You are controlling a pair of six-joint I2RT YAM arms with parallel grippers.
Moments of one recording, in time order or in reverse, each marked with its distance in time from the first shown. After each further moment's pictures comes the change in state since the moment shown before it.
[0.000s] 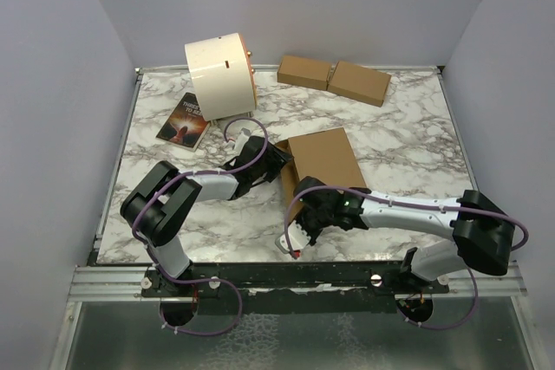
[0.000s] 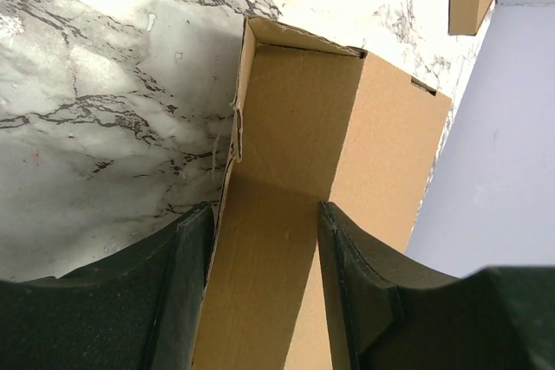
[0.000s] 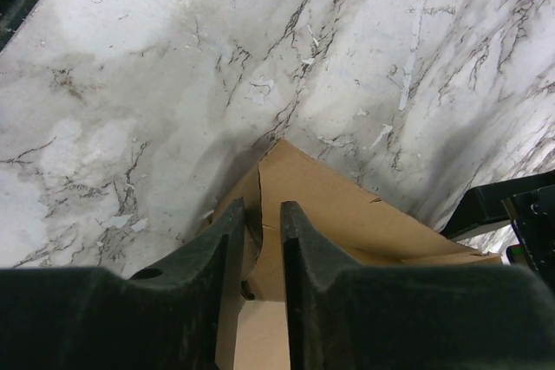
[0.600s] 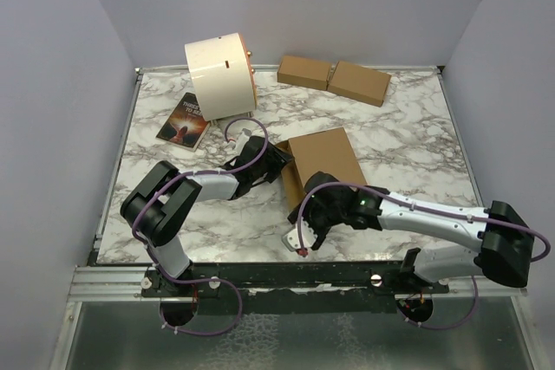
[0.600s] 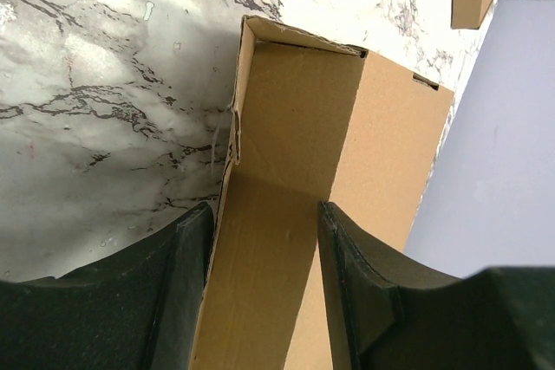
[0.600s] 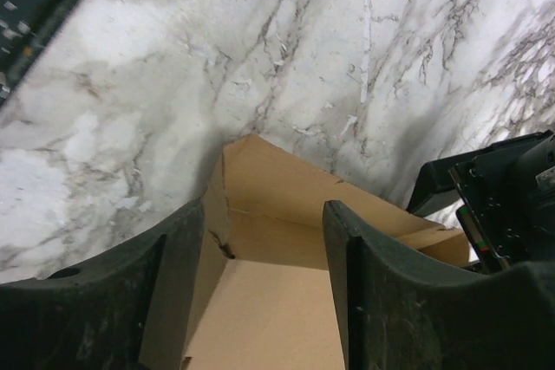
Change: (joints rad) left arm -0.002 0.000 0.005 -0.011 0.011 -0.005; right arm -0.007 -0.129 0.002 -0.049 -0.059 0.028
